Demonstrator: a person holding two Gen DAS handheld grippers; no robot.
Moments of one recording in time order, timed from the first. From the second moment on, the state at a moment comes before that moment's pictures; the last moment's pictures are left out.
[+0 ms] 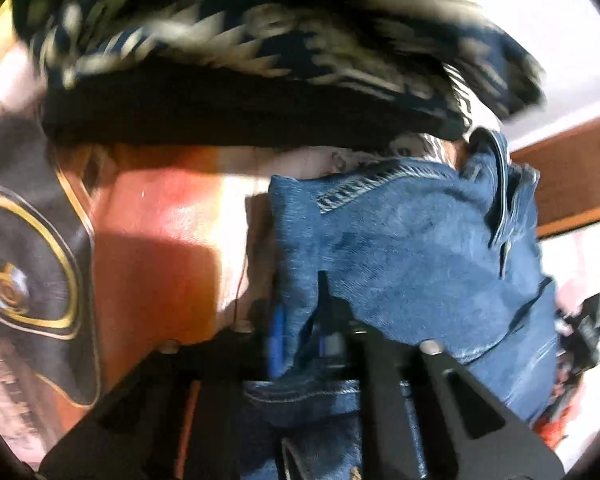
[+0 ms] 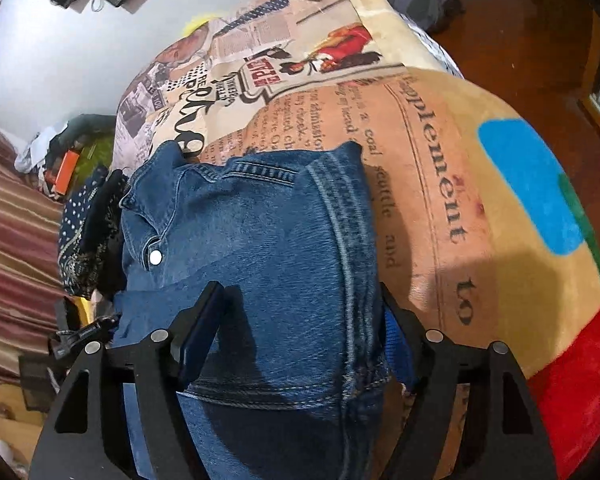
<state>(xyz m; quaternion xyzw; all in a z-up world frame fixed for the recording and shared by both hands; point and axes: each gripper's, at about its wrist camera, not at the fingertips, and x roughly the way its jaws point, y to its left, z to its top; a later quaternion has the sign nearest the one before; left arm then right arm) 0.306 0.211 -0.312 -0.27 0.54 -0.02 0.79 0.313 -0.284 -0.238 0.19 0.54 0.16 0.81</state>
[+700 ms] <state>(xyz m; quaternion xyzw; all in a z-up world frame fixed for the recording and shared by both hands) 0.264 0.107 -0.080 -0.10 0.37 -0.05 0.92 0.266 -0.252 -0.090 0.13 0.37 0.24 0.89</state>
